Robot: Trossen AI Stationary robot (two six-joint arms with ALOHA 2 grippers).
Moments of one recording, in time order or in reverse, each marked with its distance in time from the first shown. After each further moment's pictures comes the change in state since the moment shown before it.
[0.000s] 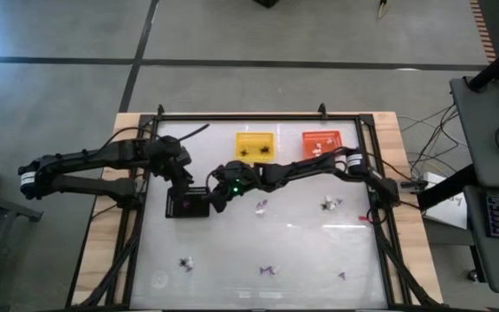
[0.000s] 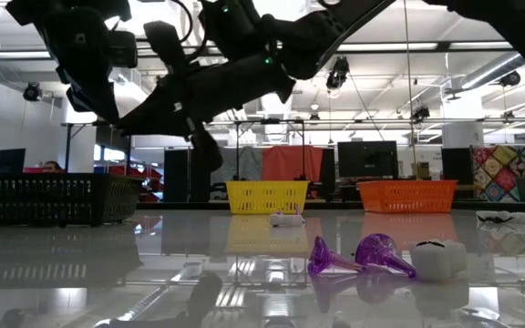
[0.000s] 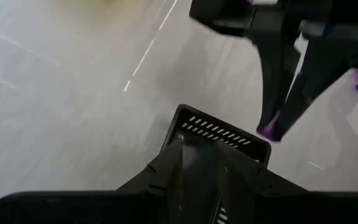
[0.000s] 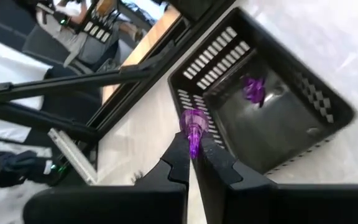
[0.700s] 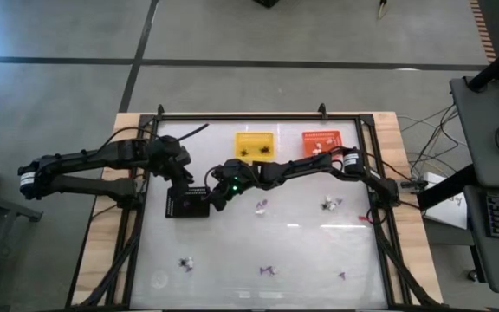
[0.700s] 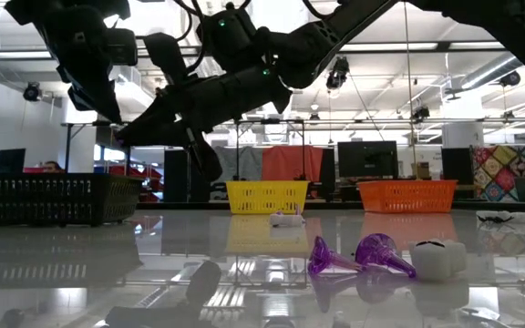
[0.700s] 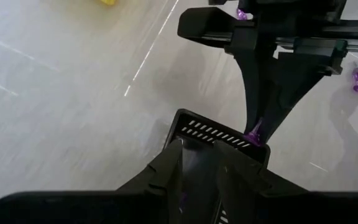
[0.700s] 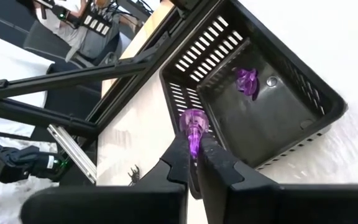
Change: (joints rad) left arm 0.000 -0.008 0.000 0.009 -0.001 0.016; right arm -0.017 0.034 0.018 -0.006 -0.071 0.015
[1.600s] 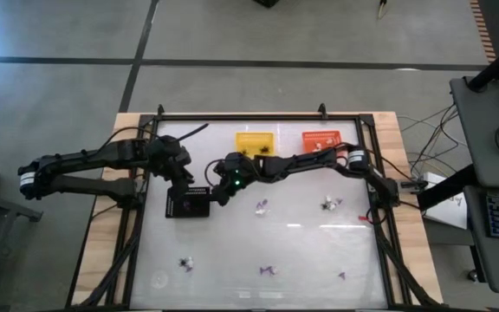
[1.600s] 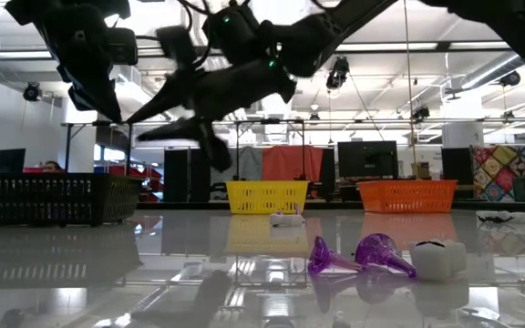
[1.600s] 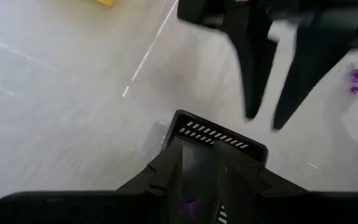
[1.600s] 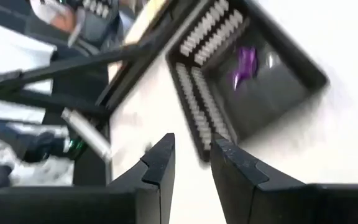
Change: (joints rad) left arm 0.000 0.000 0.000 0.005 0.008 -0.005; right arm -0.033 -0.051 -0.002 -0.099 -0.082 0.013
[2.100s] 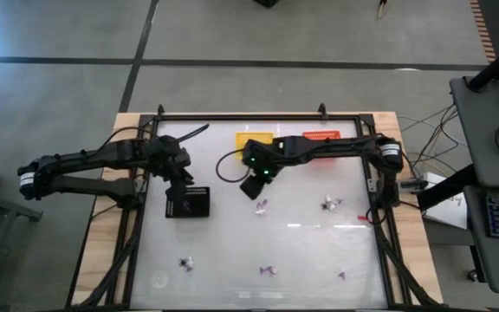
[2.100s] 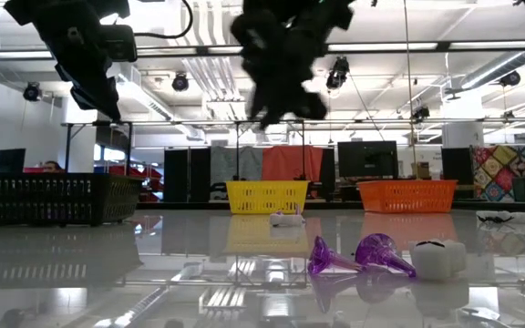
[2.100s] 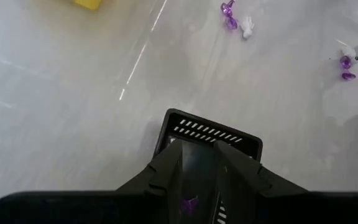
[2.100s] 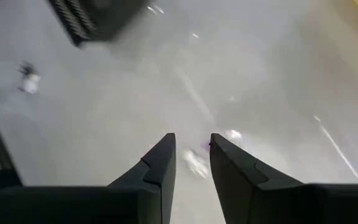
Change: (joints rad) left arm 0.000 -0.006 0.000 -0.003 0.029 0.068; right arm -0.029 -0.296 0.000 -0.857 0.183 -0.229
